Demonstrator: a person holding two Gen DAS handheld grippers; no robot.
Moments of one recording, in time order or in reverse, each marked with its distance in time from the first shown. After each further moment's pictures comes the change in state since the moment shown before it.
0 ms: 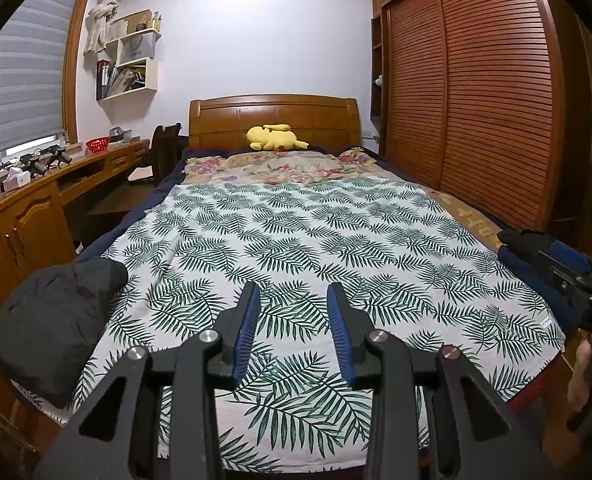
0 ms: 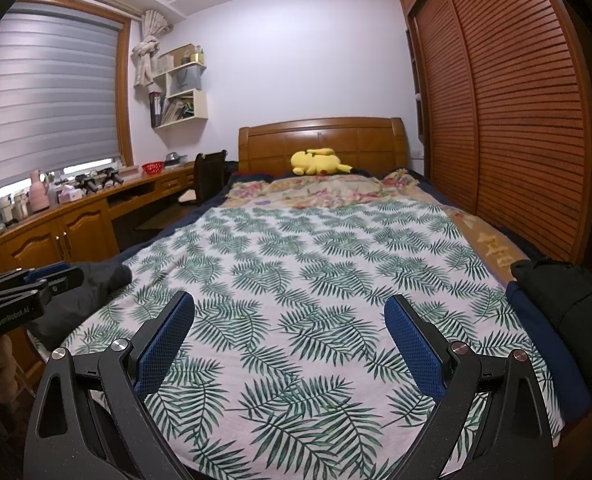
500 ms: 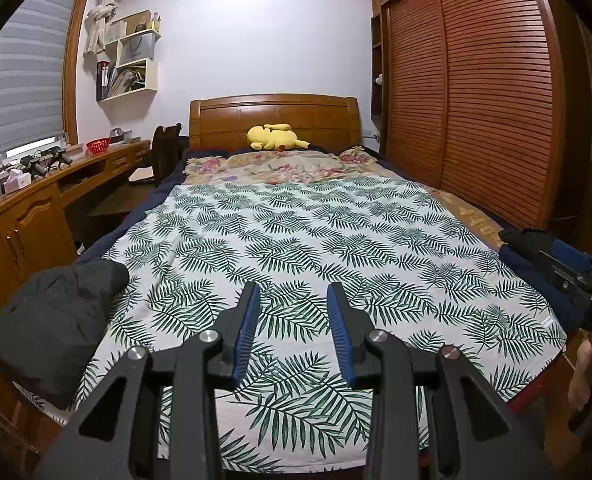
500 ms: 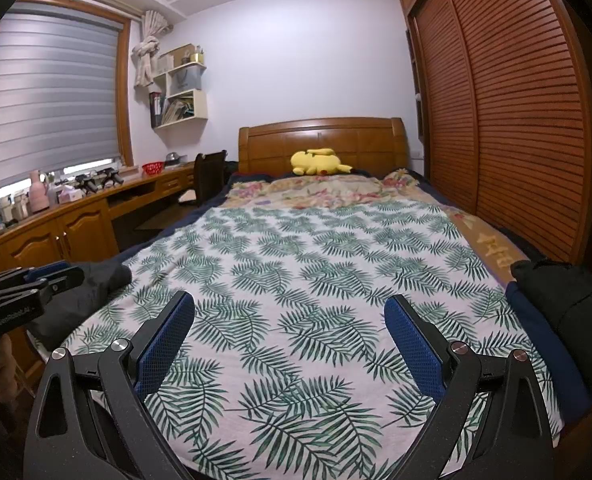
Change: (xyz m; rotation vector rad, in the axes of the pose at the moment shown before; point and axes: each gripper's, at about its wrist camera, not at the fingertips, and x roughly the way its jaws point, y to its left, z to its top) left arm 0.000 0.001 0.001 0.005 0.001 0.004; right arm 0.000 0.000 0.000 0.002 0.002 0.003
